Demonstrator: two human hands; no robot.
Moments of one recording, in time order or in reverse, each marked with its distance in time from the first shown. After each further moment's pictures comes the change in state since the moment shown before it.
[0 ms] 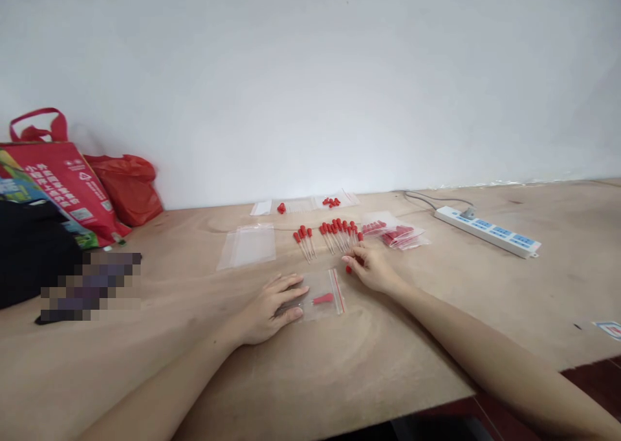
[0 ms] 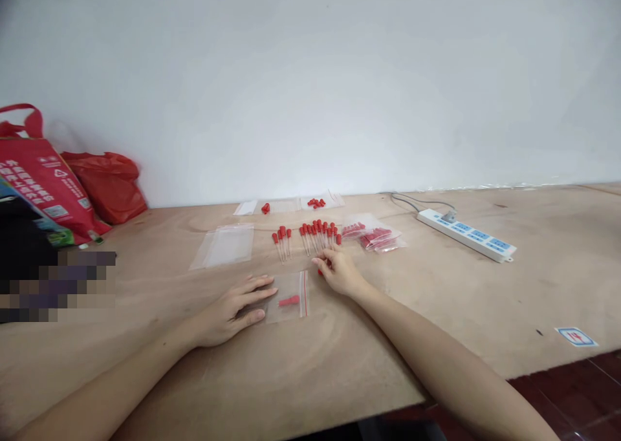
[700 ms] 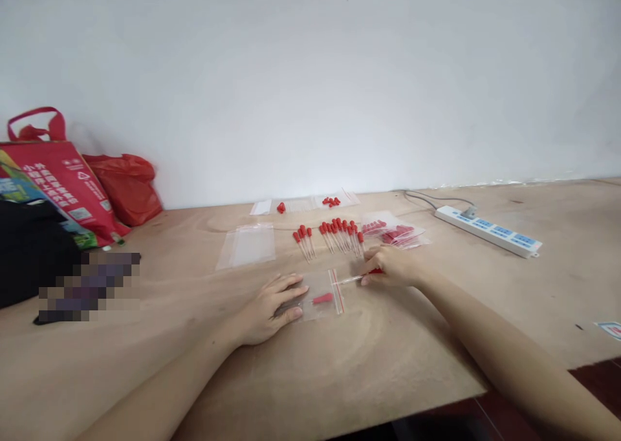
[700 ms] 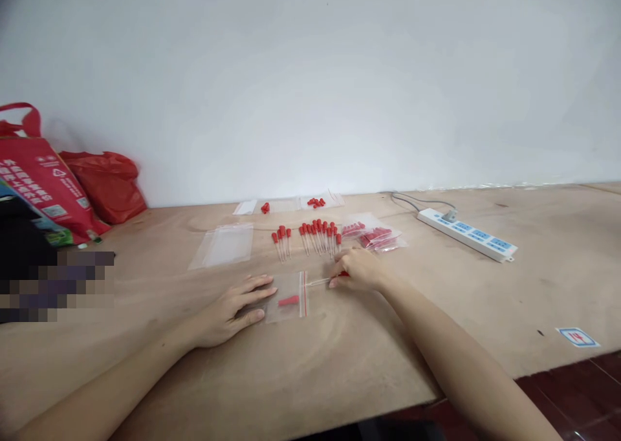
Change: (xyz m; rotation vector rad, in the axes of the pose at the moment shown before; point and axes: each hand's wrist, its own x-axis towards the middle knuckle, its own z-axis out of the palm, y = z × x) left_hand 0.000 -0.002 0.002 -0.031 0.031 0.017; right_hand 0.002 0.002 -0.051 -0.436 -0.547 -0.292
